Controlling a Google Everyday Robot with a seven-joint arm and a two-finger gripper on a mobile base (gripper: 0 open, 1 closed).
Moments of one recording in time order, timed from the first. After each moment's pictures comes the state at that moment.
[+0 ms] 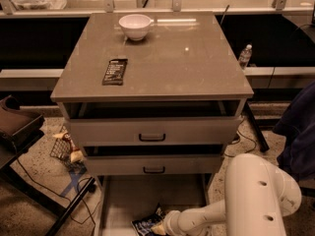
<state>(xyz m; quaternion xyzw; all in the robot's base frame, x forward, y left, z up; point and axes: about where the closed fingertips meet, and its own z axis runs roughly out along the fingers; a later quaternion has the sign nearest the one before) 0.449 -0.017 0.150 -0.38 0.87 0.17 0.25</state>
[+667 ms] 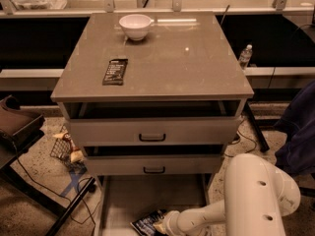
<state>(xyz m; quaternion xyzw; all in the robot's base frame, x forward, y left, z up) 0.448 -0.014 0.149 -0.38 0.87 0.18 0.25</state>
